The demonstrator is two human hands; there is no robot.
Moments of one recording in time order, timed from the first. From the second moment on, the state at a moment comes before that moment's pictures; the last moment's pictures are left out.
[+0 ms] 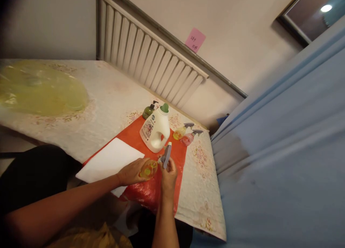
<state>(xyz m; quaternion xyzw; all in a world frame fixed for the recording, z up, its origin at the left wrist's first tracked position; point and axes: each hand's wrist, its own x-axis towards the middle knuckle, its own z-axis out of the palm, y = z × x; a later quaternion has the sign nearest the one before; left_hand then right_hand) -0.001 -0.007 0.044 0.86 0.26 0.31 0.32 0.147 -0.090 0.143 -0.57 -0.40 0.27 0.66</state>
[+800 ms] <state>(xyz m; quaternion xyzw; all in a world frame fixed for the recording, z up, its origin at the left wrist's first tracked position) -0.001 -0.006 0.036 0.86 0.24 0.32 0.31 0.140 -0.089 0.122 -0.63 -0.43 0.28 0.58</state>
